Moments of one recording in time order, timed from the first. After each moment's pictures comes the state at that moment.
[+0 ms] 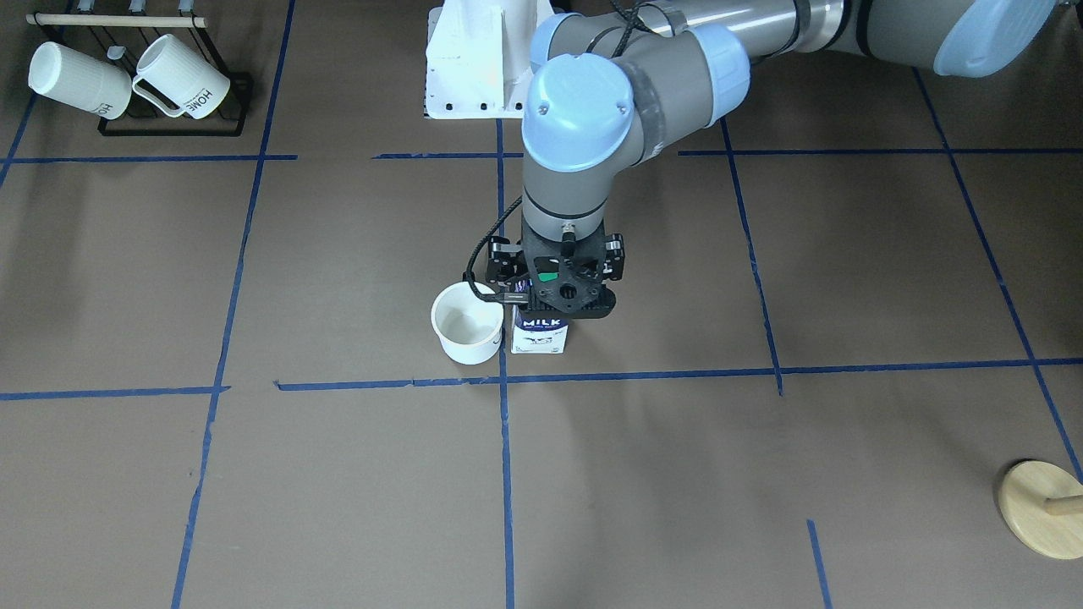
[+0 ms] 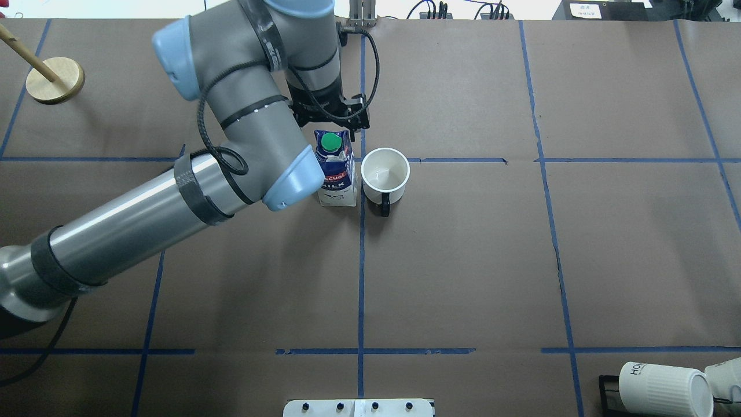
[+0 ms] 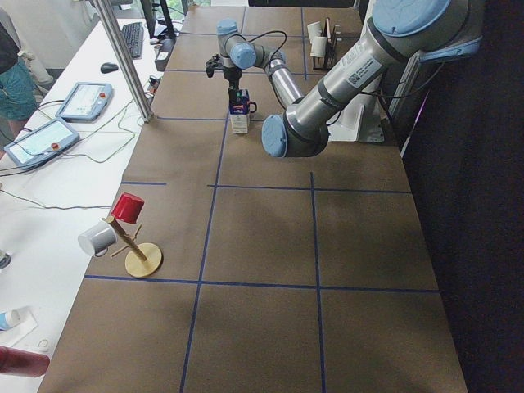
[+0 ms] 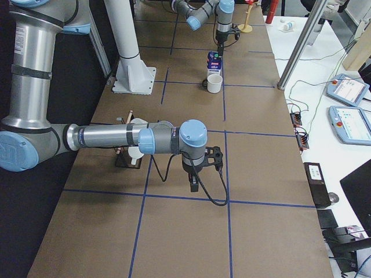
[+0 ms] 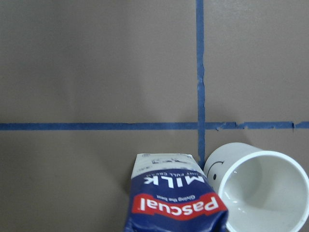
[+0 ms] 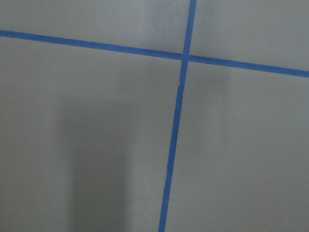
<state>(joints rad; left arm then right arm) -0.76 -2.56 -1.46 -1.37 -2.10 -1.01 1.54 -1.76 1.85 -1.59 2.33 -0.06</state>
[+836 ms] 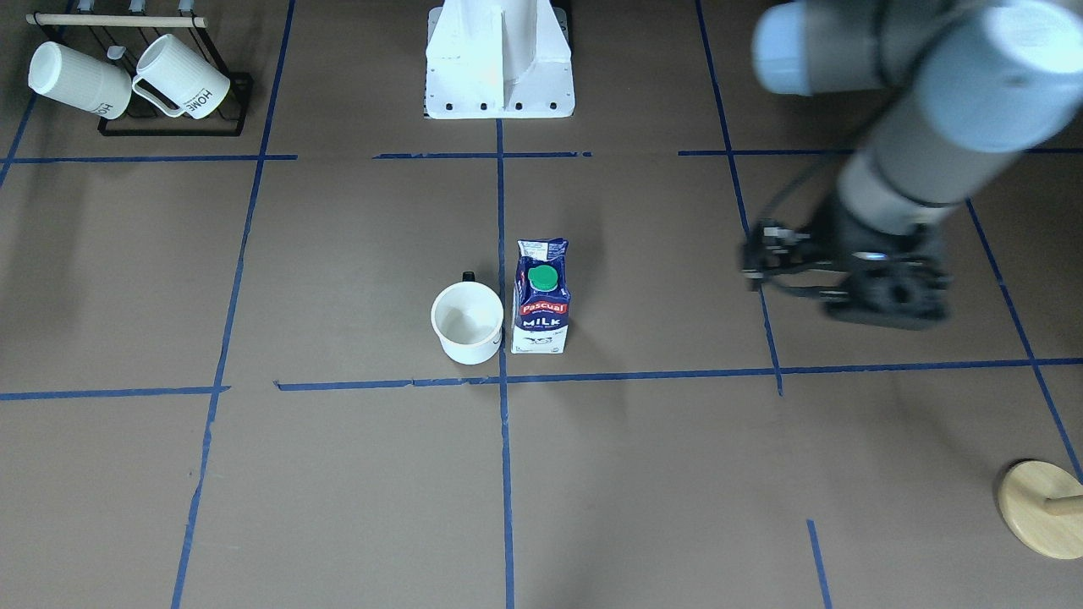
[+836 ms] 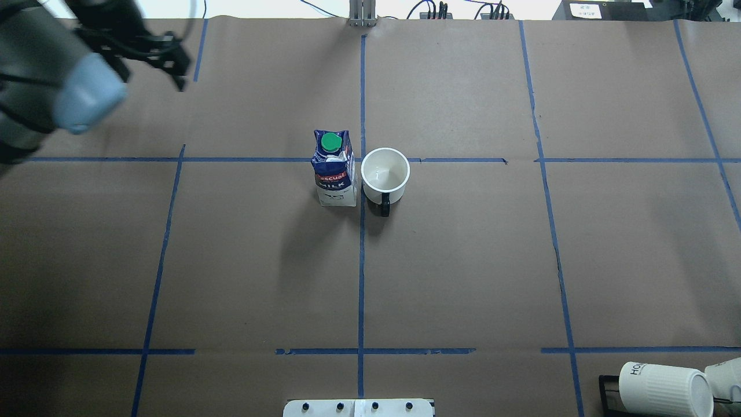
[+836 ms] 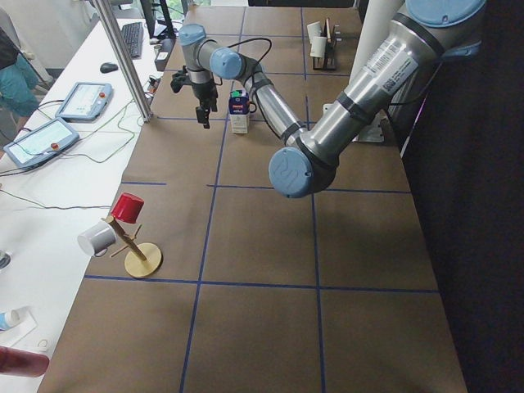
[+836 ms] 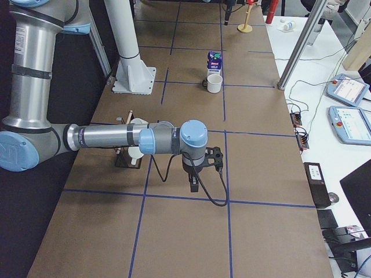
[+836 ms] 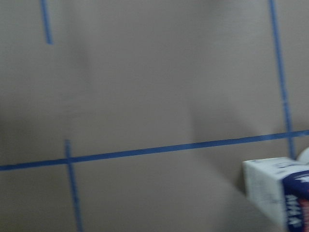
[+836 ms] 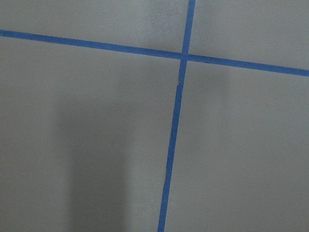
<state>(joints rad) -1.14 -2.15 -1.74 -1.19 -2.26 -0.35 1.53 -1.76 1.85 -1.59 2.33 -0.05</state>
